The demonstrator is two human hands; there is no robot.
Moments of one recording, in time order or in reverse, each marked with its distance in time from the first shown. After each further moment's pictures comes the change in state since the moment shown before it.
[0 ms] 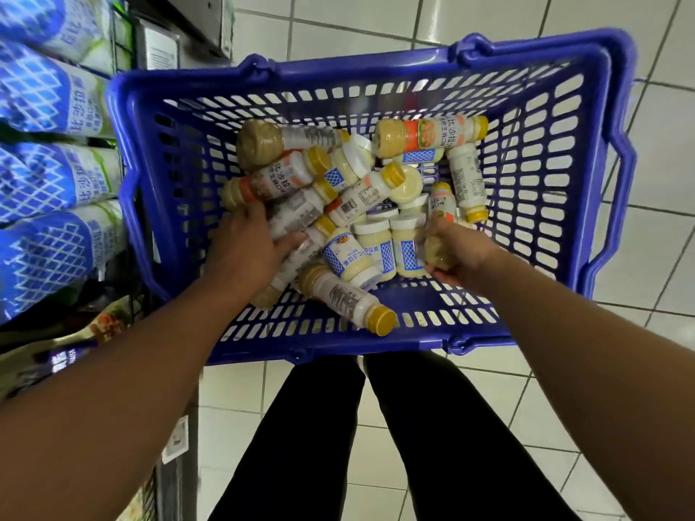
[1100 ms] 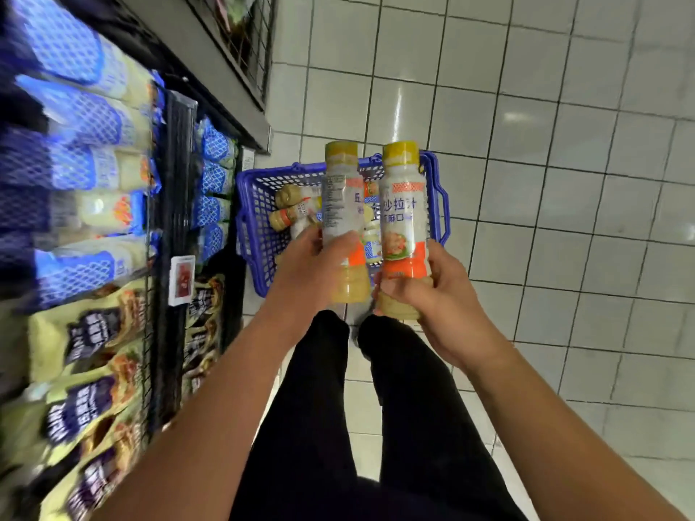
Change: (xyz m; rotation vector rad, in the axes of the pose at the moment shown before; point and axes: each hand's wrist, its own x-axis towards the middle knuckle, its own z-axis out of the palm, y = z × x) left_hand -0.344 0.140 -0.234 -1.206 -0.183 0.127; right_hand -0.477 0.036 -0.027 0.170 -0.273 -0.717
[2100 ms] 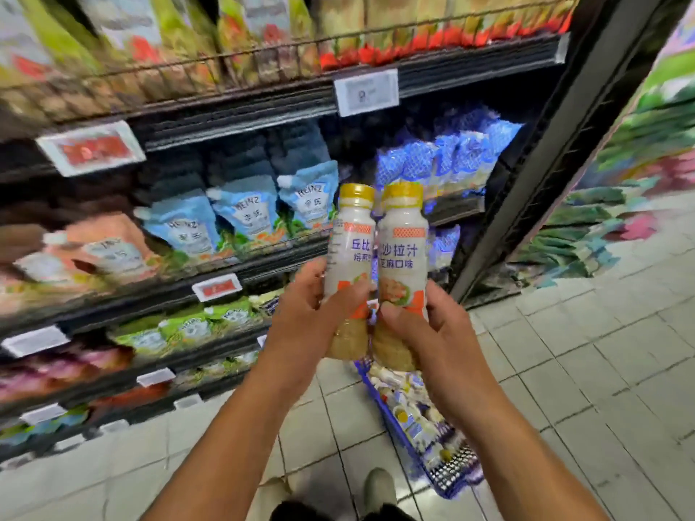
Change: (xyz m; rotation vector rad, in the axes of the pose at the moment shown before) left_hand -0.416 0.038 0.059 -0.646 0.900 0.756; right_hand -0.292 -0.138 0.095 -0.492 -1.053 -0.443
